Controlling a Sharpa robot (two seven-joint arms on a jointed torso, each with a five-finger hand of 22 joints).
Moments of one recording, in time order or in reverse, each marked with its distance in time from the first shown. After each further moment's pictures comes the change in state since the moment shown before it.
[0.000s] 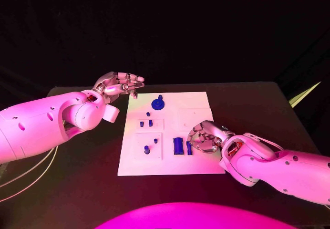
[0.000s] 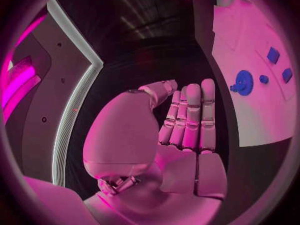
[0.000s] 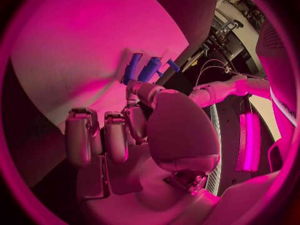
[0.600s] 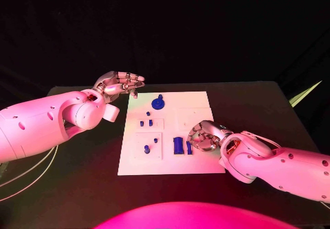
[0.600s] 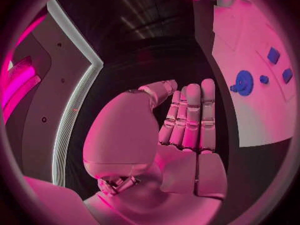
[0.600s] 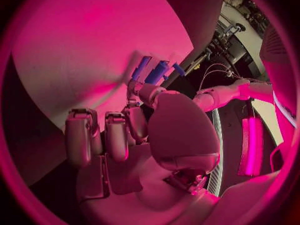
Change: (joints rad) left arm 0.000 0.000 0.000 0.000 0.000 0.000 0.000; left_hand 0.000 0.000 0.000 0.000 0.000 0.000 0.000 0.000 0.000 0.000 0.000 0.000 0.000 0.000 0.000 0.000 0.000 0.000 0.000 0.000 0.000 0.000; right arm -0.003 0.023 0.003 -0.039 -0.025 0.037 -0.019; right_hand 0.000 0.000 -0.011 -0.011 0.000 0.018 -0.018 0.000 -0.008 0.000 0.000 0.000 0.000 -0.014 -0.014 0.007 0.000 0.000 -0.007 -0.007 0.001 0.000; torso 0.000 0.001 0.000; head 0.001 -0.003
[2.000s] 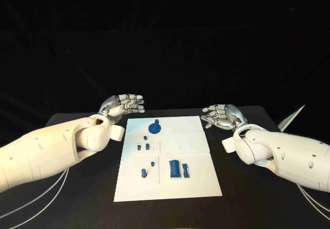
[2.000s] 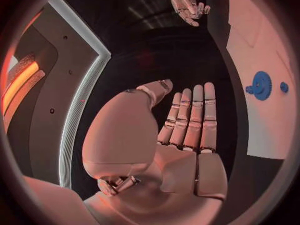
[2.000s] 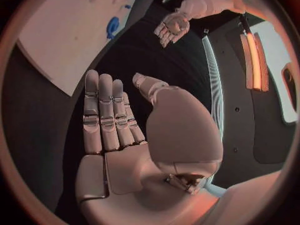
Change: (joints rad) left arm -0.049 0.084 -0.002 -0.127 0.148 -0.037 0.138; left_hand -0.011 -0.011 -0.056 0.106 0.000 -0.091 -0.009 0.055 -0.031 -0.016 0.034 -0.092 -0.107 -0.208 0.081 -0.613 -0.258 0.000 -0.156 0.089 -0.542 -0.365; right arm 0.105 0.099 0.029 -0.426 1.022 -0.043 0.703; right_hand 0.052 -0.073 -0.103 0.123 0.000 -0.228 0.107 -0.029 -0.089 -0.404 0.108 -0.971 -0.787 -0.347 0.120 -0.962 -0.638 0.135 -0.329 0.112 -1.338 -0.466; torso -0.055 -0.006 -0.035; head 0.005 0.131
